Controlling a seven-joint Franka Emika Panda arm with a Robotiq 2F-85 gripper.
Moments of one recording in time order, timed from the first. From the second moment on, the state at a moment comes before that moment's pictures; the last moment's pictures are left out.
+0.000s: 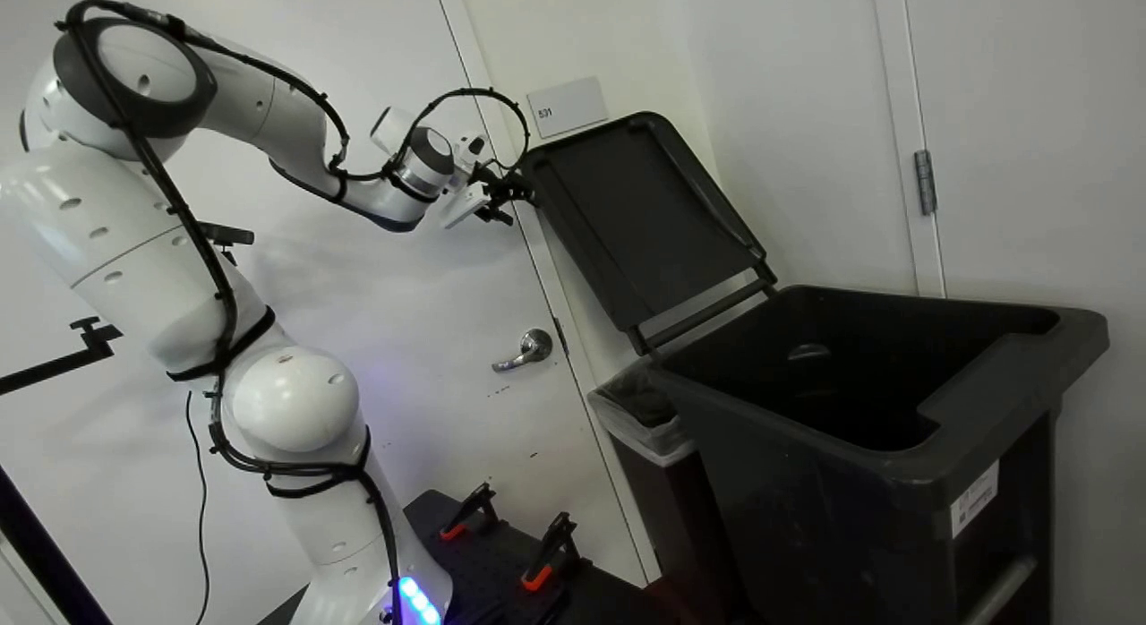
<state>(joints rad) -0.03 -0.28 0.31 -2.33 -0.46 2.82 0.40</state>
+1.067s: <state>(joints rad) -0.07 -0.16 0.31 -2.22 -0.69 2.96 0.40</state>
